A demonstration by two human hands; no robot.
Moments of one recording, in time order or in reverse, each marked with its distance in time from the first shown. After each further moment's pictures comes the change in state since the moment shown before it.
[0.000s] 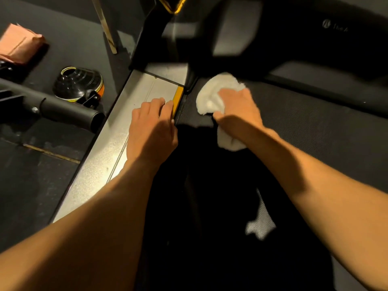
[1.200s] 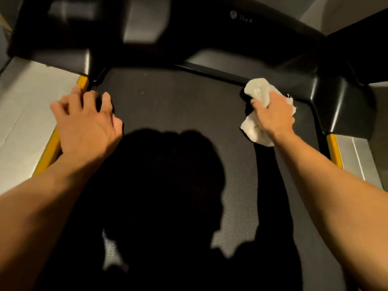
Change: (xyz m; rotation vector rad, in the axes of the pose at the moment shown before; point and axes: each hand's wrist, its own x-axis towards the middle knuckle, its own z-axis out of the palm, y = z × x) left_hand 0.013 0.063 0.041 0.285 -0.004 -0.063; right_hand -0.055 0.220 -0.090 0.001 0.408 0.439
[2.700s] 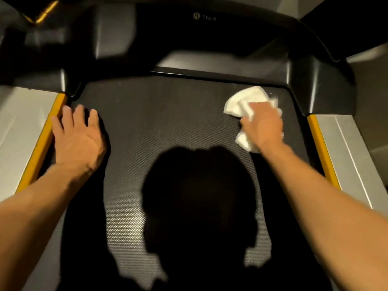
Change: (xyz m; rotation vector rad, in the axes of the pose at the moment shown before) left_hand -0.011 0.021 -0.007 0.010 -0.115 0.066; right_hand -0.034 0.052 -0.022 -0.117 0.020 -0.122
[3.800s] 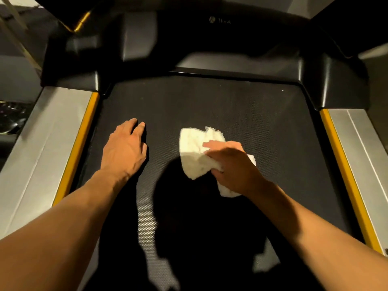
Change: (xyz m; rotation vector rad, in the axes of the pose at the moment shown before) left_hand -0.046 0.016 -0.028 -0.235 -0.123 0.146; right_hand -0.131 -0.072 0.002 0.172 -0.309 -0.593
